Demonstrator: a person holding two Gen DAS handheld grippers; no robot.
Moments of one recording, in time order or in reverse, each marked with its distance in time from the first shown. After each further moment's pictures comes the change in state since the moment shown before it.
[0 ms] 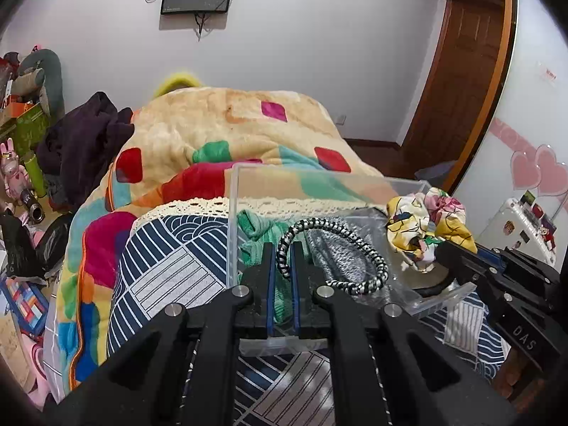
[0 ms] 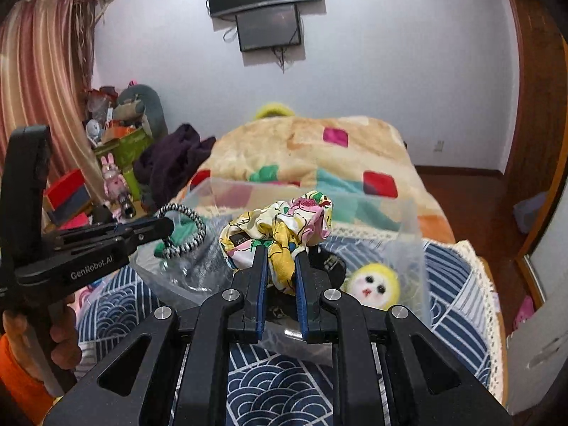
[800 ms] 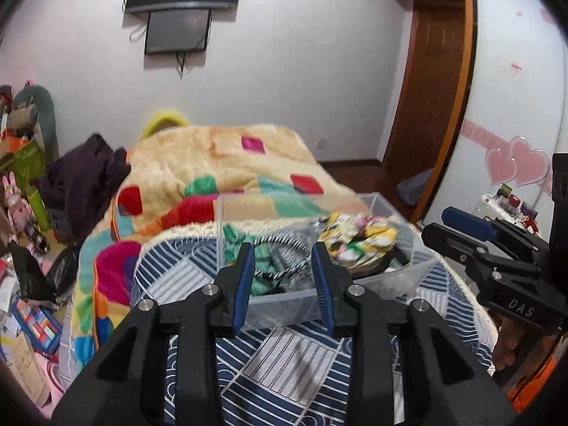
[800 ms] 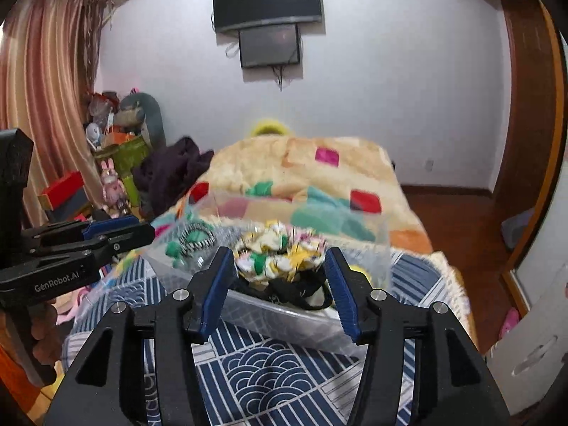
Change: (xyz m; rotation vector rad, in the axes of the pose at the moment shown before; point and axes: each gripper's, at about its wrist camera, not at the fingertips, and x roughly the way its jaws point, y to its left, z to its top) left arm -0.089 -0.028 -0.008 0.091 -0.148 -0.051; right arm -0.061 0.000 0.006 -0.035 -0.096 -0.040
